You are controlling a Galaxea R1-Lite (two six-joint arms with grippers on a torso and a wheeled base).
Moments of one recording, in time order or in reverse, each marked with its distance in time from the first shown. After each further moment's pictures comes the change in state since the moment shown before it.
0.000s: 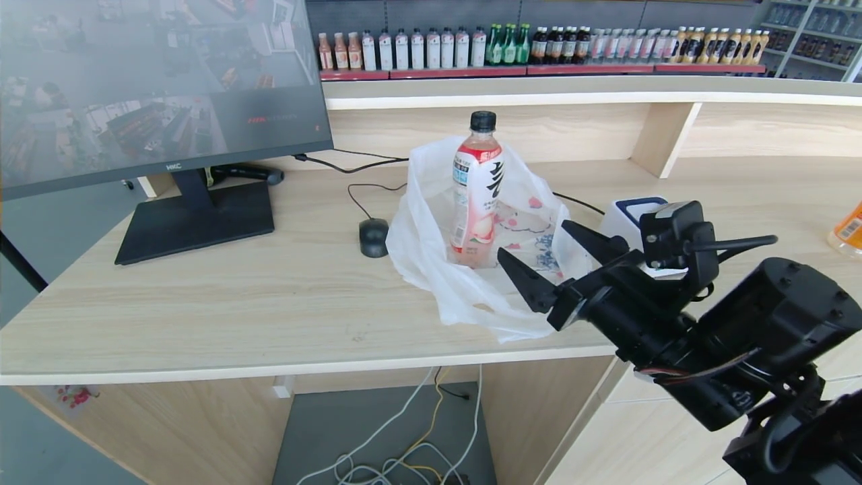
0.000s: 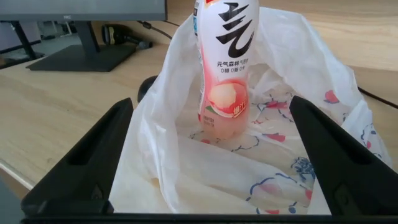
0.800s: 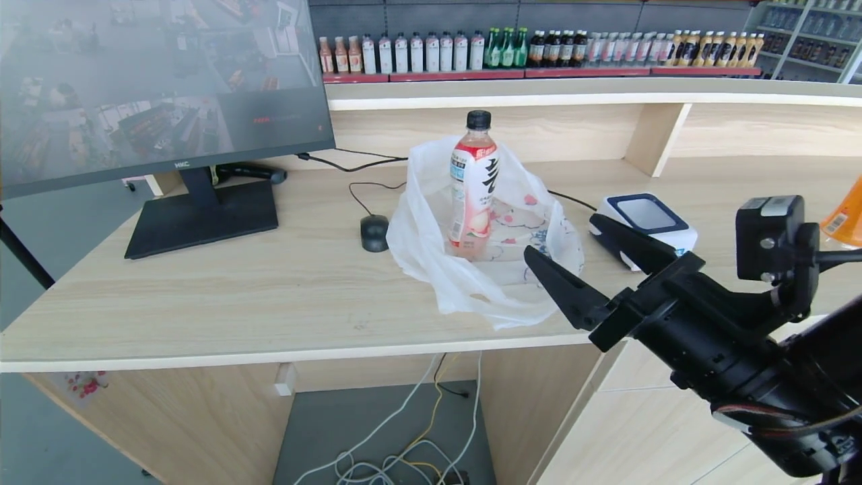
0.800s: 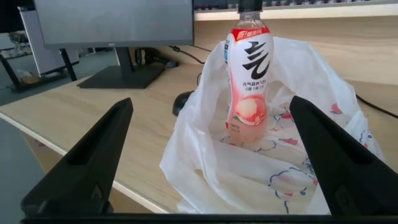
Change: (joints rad) left arm 0.001 0.000 0.000 0.000 0.001 -0.012; right arm 0.046 -0.159 0.102 -0.001 0.000 0.037
